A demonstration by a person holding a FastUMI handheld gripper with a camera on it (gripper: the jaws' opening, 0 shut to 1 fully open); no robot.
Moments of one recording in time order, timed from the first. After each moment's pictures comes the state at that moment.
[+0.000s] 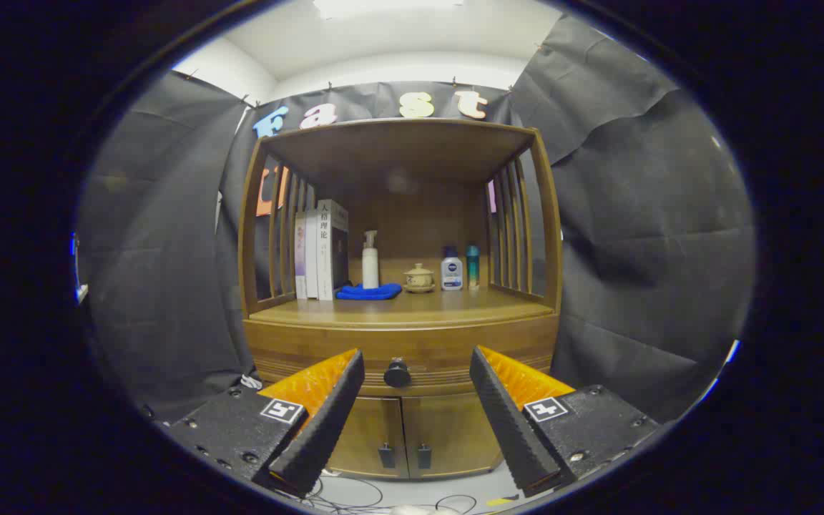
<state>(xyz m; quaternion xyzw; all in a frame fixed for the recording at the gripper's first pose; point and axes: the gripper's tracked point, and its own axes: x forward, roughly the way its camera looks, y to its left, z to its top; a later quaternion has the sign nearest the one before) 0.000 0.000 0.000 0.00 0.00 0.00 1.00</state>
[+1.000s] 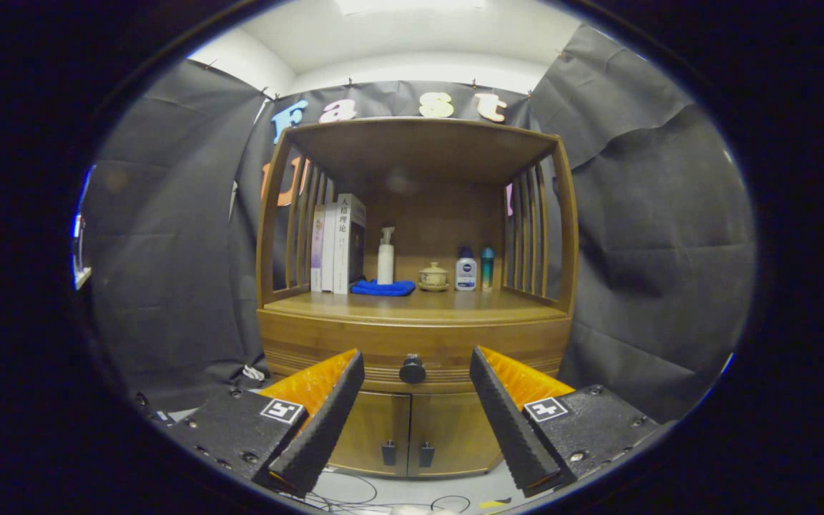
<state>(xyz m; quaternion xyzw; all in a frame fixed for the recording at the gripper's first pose) -0.002 0.018 -0.007 -0.02 0.00 0.02 1.00</state>
